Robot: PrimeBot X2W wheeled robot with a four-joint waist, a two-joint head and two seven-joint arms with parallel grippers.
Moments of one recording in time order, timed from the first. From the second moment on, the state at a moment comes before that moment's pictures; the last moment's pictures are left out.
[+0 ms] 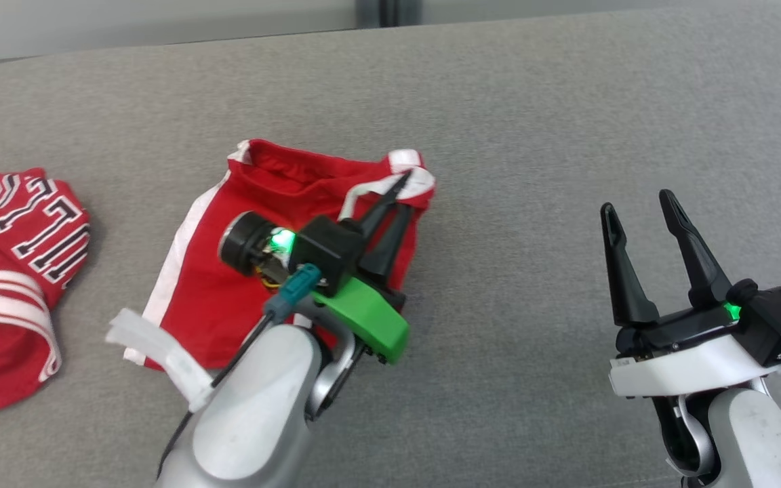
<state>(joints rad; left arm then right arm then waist) -0.50 0.05 -0.53 0.22 -0.24 -0.12 -0.08 -0.10 -0.14 0.11 -0.12 0.23 0.13 -0.22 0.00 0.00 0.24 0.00</state>
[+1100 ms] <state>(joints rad) -0.41 0.19 -0.53 0.17 -0.44 0.15 -0.26 -0.08 -0.16 0.05 -0.08 0.23 0.13 -0.22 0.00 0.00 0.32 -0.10</state>
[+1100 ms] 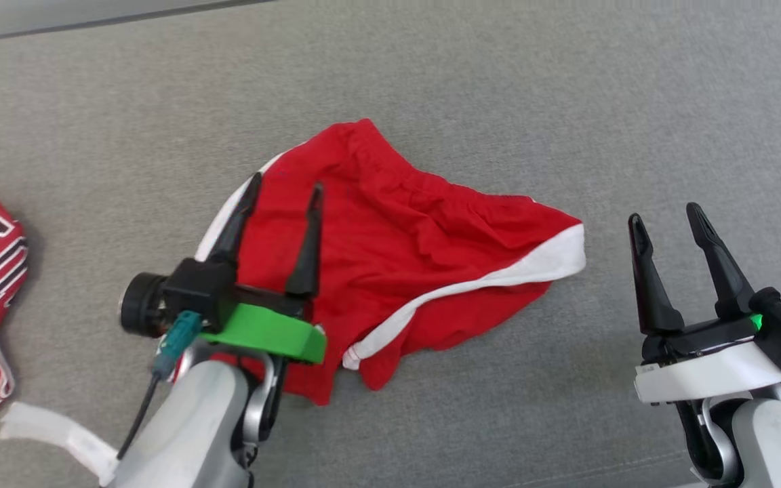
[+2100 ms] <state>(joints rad) -0.07 0.27 -0.35 0.12 -0.40 0.17 -0.26 0.13 -0.14 0.02 -0.14 0.22 0.13 -0.12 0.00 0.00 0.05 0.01</state>
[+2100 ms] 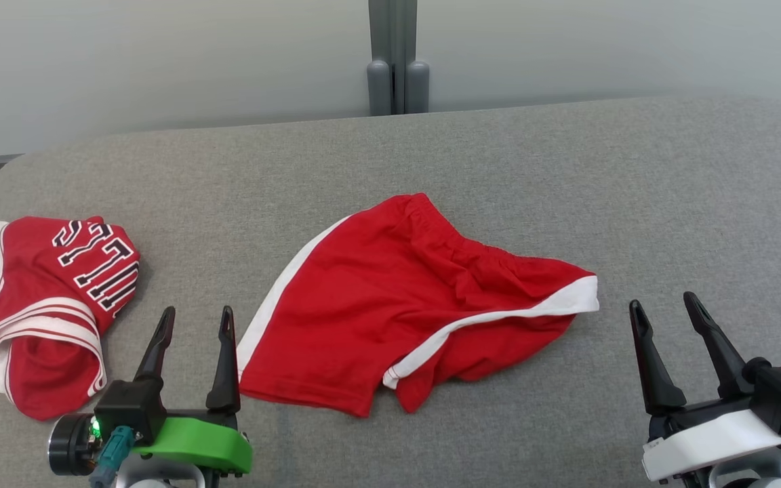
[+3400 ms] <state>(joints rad) -0.24 0.12 -0.69 0.27 -0.38 -0.02 0.08 0.05 -0.15 0.05 -0.14 0.22 0.13 -0.13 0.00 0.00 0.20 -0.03</state>
